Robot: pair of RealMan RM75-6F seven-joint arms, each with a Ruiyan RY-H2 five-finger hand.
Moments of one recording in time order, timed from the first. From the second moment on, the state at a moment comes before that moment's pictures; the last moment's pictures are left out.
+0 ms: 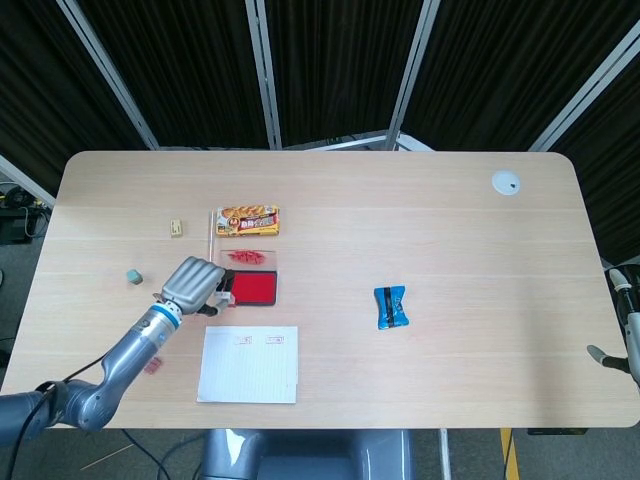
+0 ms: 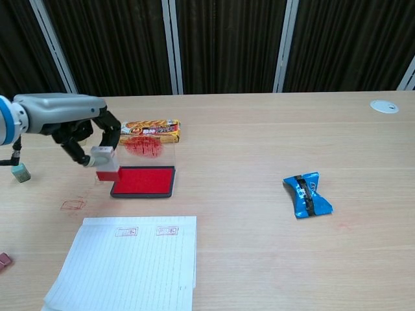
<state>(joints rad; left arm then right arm) -0.78 -1.33 -0.09 -1.68 1.00 0.85 0.43 0.11 -0.95 0.12 -1.69 -1.27 1.38 -0.16</state>
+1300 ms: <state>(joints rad) -0.66 -1.45 0.04 -1.68 1.01 1.01 0.54 0.10 -0.92 0.12 -1.70 -1.30 1.39 -0.10</state>
